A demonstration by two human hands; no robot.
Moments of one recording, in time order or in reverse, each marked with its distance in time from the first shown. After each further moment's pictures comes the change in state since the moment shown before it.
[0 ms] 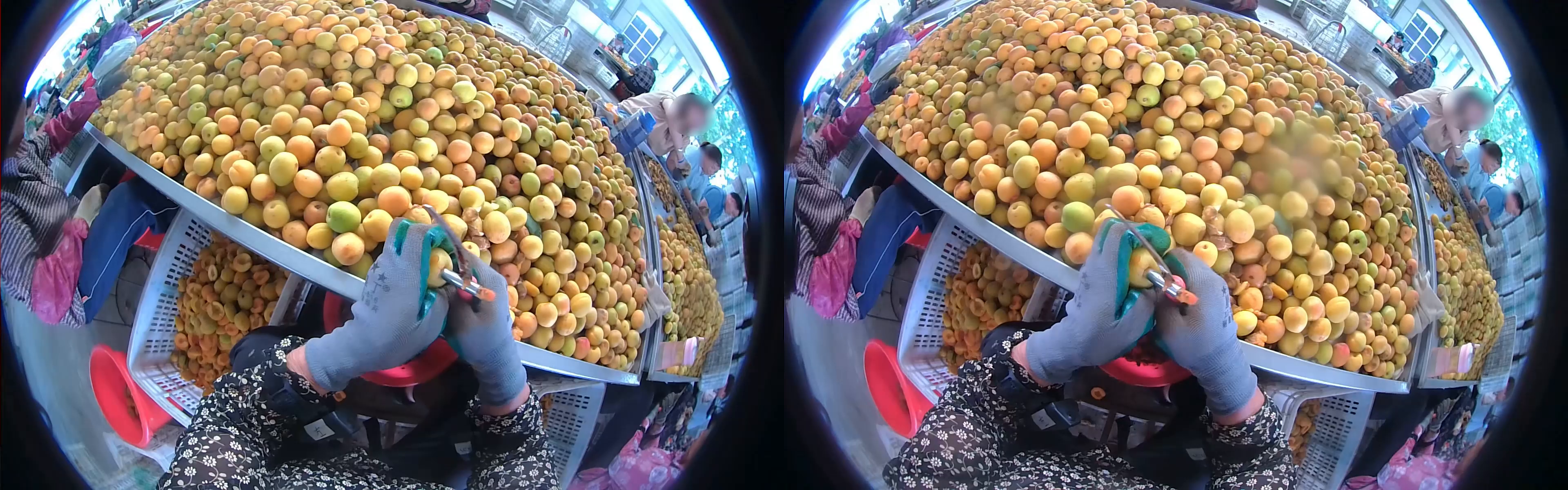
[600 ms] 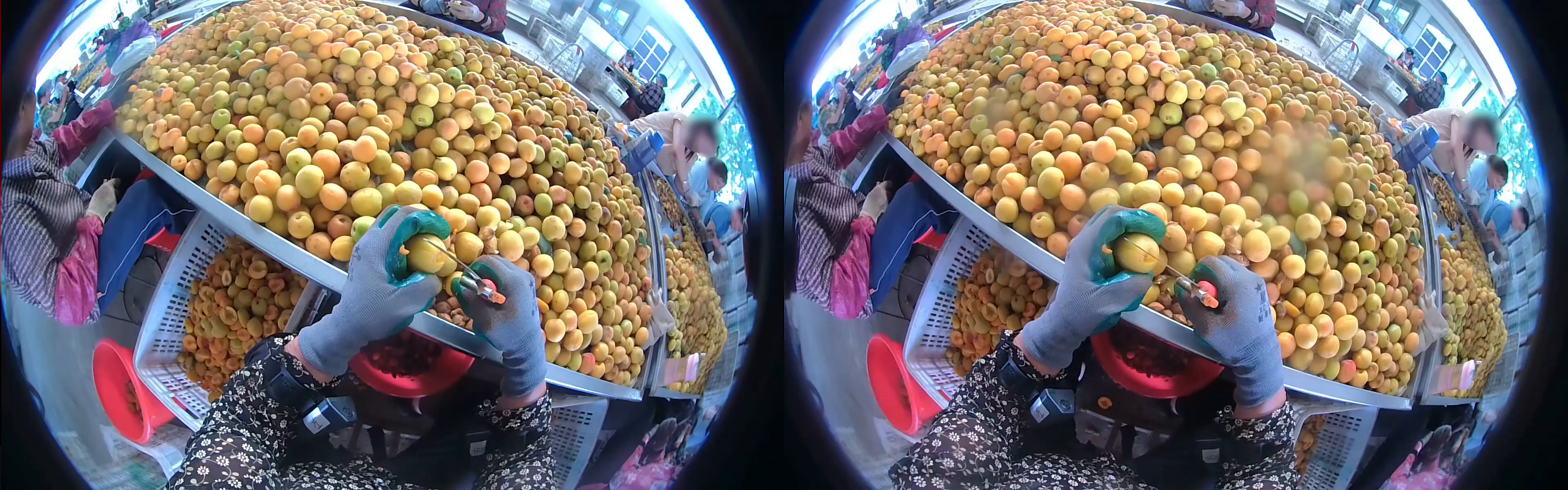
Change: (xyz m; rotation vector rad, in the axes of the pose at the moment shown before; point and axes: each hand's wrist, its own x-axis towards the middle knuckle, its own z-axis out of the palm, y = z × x) left_hand 0.025 -0.013 -0.036 -0.387 0.100 -0.075; right_hand 0.018 -0.002 -0.017 -0.352 -0.033 -0.080
